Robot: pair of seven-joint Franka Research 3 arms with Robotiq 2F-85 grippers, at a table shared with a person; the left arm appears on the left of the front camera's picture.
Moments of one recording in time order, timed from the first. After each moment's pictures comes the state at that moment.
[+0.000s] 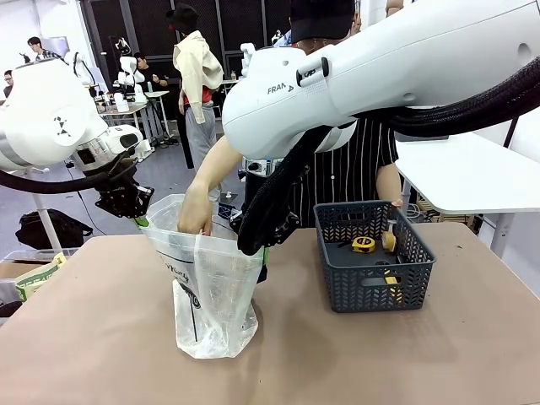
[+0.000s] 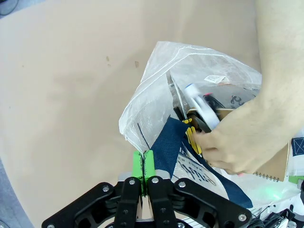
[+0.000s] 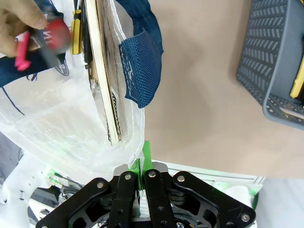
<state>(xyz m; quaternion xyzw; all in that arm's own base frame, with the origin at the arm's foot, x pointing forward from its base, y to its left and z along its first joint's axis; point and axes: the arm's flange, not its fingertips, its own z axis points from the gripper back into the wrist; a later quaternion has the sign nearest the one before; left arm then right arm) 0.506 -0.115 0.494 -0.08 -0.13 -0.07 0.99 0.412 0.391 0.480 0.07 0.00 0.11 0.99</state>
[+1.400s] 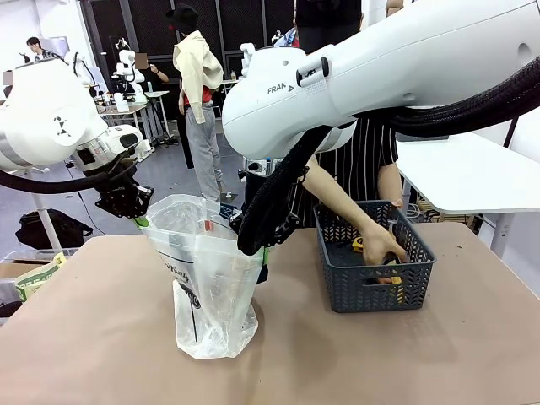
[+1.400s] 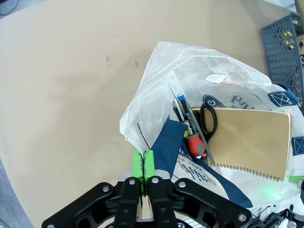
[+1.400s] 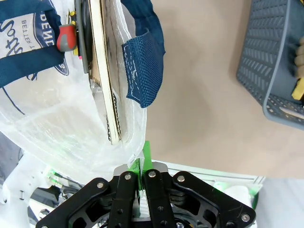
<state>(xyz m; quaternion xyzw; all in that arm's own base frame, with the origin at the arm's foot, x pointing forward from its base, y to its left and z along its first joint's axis) 0.506 -0.115 0.494 -0.08 -0.13 -0.07 0.99 0.412 0.391 0.480 0.07 0.00 0.11 0.99</state>
